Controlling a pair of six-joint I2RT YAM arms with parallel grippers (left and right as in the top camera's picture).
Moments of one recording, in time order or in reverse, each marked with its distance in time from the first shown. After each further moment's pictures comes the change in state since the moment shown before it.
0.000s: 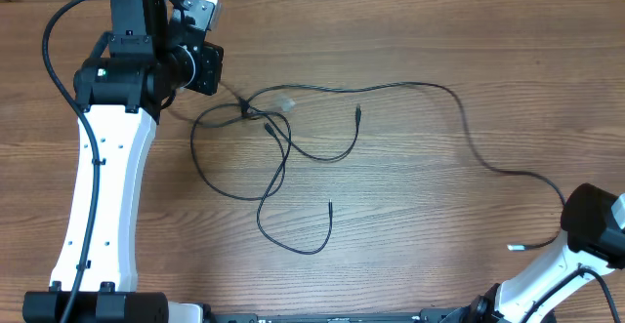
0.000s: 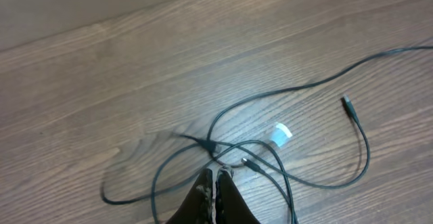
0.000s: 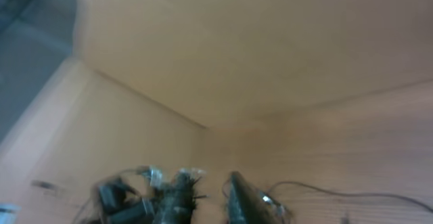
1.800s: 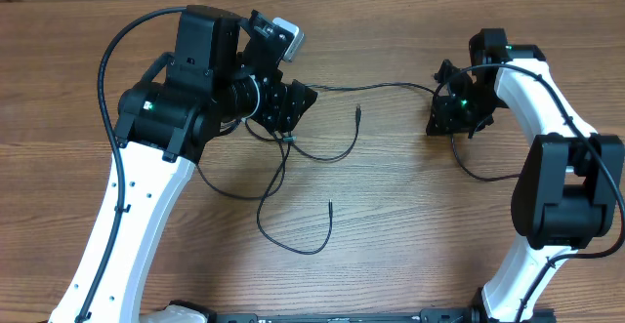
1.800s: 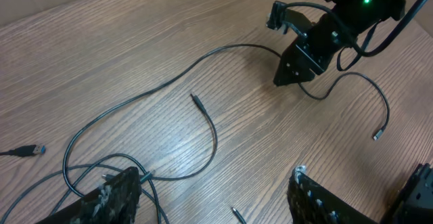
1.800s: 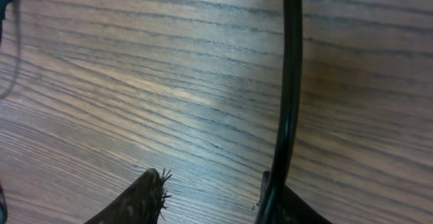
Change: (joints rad) left arm -0.287 -0.114 0.000 -0.076 0.191 -0.134; right arm 0.444 0.000 -1.345 0.296 0.914 -0.658
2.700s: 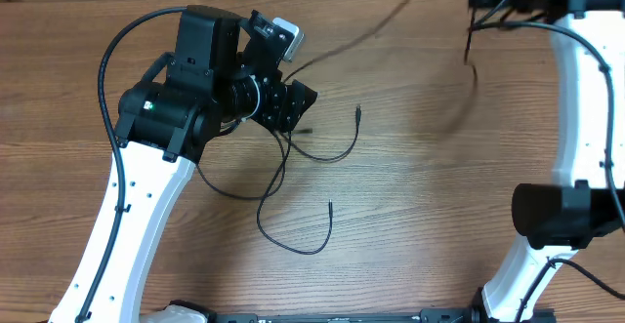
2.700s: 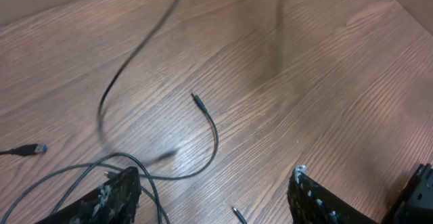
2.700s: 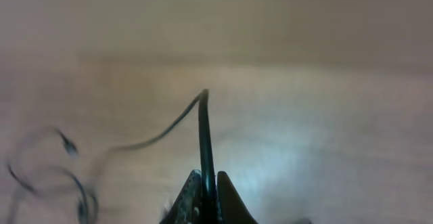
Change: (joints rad) left arm 0.000 0.000 0.000 0.000 -0.004 0.000; right arm -0.006 0.001 0.870 -0.067 -0.063 0.238
